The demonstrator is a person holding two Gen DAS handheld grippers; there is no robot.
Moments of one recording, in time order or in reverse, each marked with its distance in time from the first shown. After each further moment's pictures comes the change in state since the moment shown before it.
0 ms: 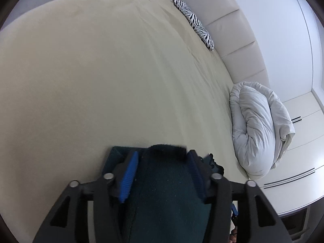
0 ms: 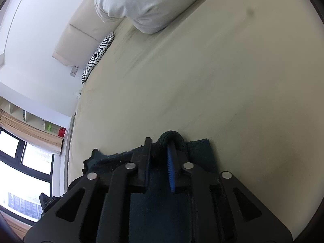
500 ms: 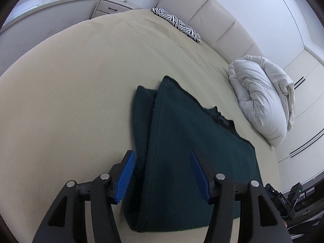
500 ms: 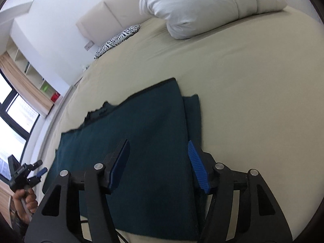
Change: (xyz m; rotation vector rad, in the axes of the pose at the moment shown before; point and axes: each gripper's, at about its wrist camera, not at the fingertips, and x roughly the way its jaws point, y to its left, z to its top) left arm -0.078 0.006 -0.121 0.288 -0.052 0.141; right arm -0.099 0.024 -0.087 -0.365 -0.015 -0.084
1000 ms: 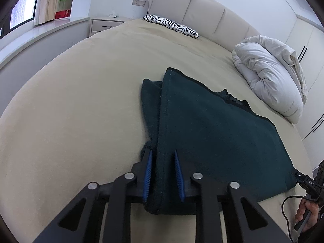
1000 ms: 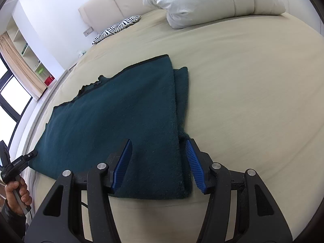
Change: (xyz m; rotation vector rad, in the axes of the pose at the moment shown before) left arm -0.008 -0.008 -0.031 0.178 -0.062 0.145; right arm -0.038 -0.009 -0.070 -0.075 0.036 -0.055
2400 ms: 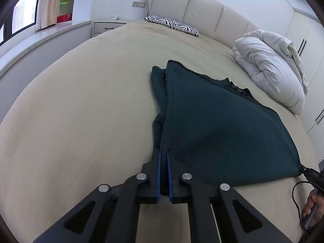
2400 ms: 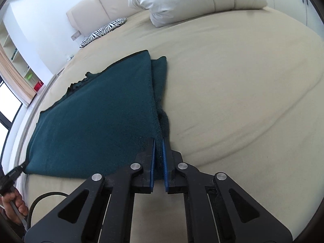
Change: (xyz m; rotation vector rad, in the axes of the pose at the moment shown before) left arm -0.017 0.004 -0.034 0.035 -0.001 0.037; right arm -0.021 -0.017 -0.032 0.070 -0.022 -0.076
